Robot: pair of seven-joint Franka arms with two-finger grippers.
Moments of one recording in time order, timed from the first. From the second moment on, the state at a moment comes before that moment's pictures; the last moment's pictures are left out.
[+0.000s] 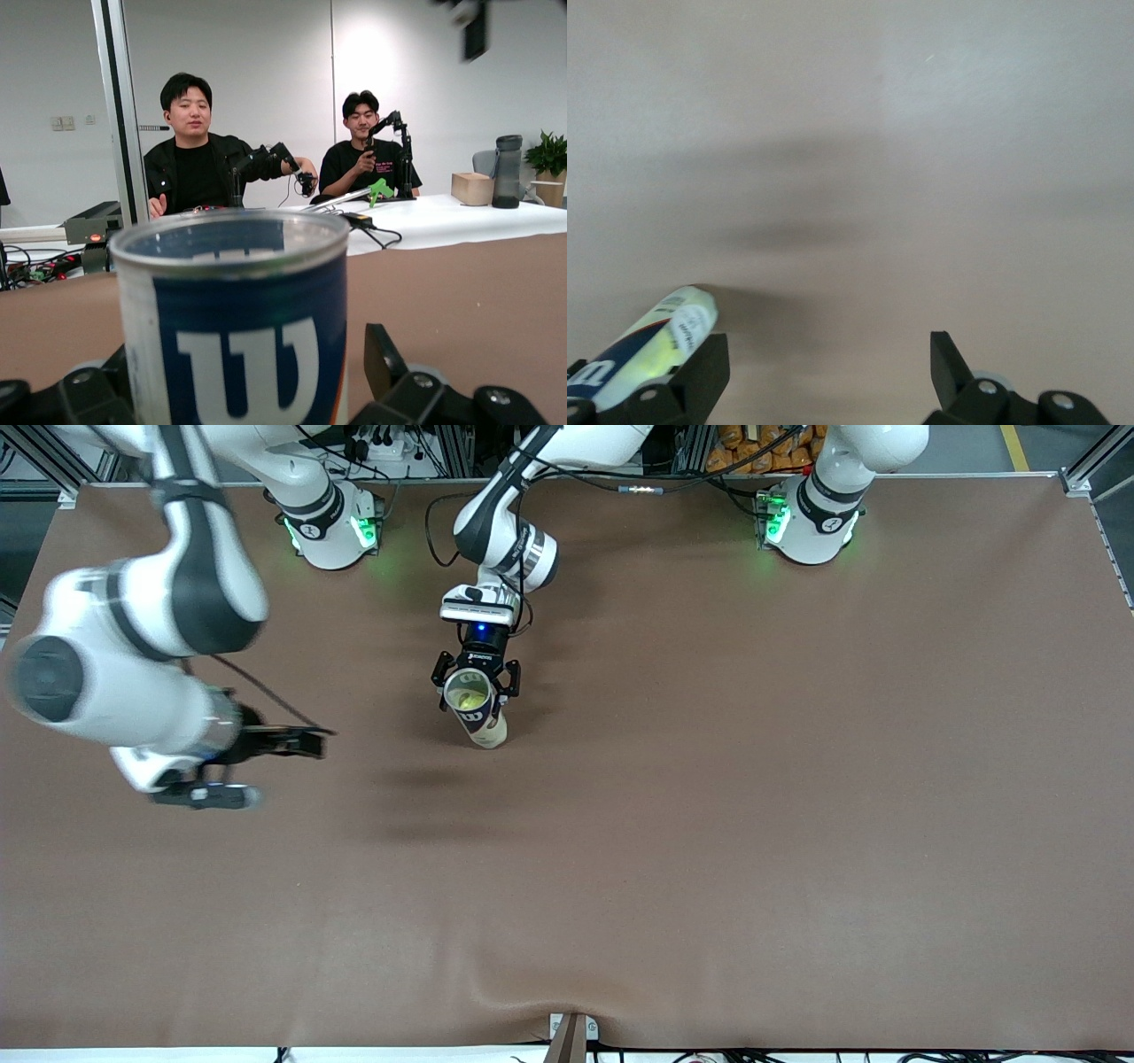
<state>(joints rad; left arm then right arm) -1.57 1.05 0.49 -1.40 1.60 2.22 -2.45 0.24 0.27 -0.13 -1.60 0.13 1.75 0.14</state>
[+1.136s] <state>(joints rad) -1.59 0.99 0.35 -1.52 1.59 2.18 -2.51 0.07 -0.02 -0.13 -1.60 0.06 1.63 0.02</state>
